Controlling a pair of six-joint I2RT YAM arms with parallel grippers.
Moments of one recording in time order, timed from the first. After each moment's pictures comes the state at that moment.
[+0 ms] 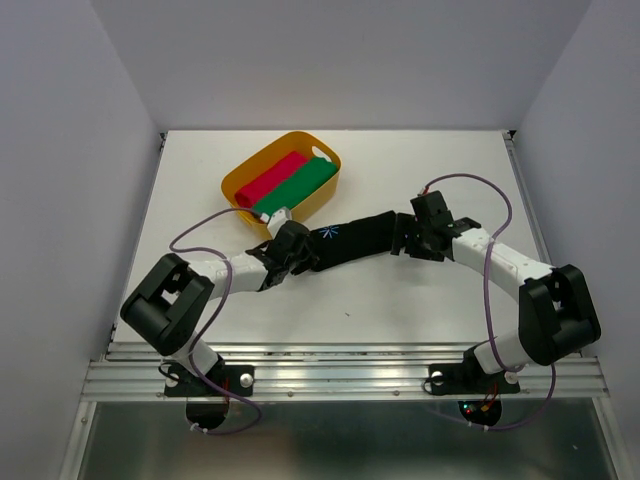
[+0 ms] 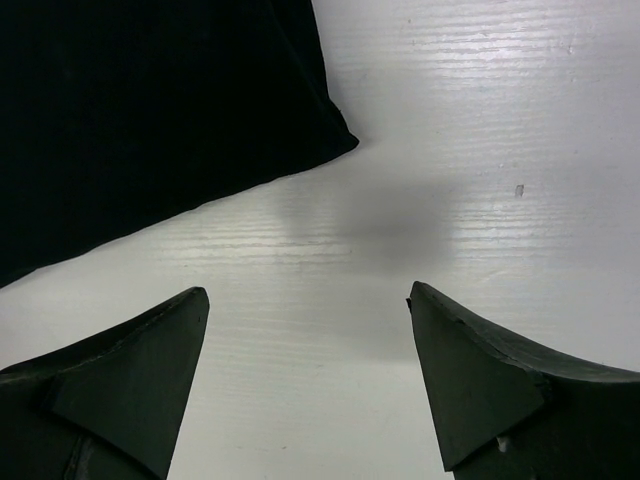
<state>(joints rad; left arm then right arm) -0.68 1.56 0.69 0.10 -0.19 -1.04 0.38 1.45 0.90 -0.45 0.13 0.50</state>
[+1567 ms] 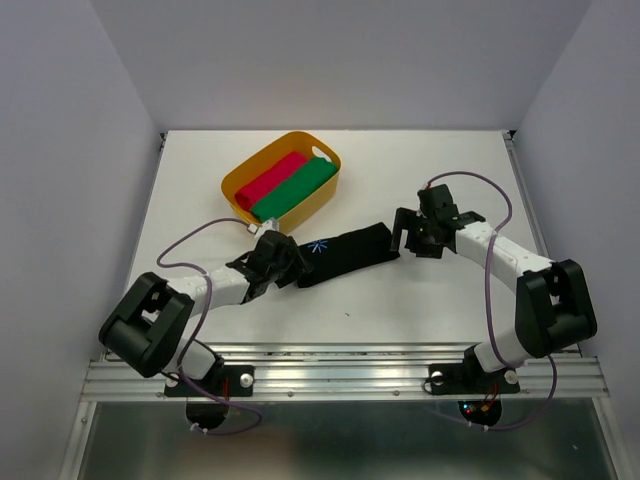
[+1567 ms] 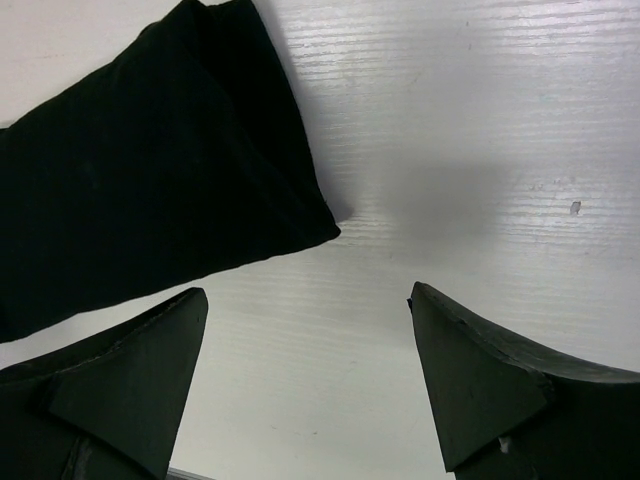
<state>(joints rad) -0.61 1.41 0.53 0.11 -0.04 -0.98 0.32 1.48 0.94 -0.46 -0.08 0.50</state>
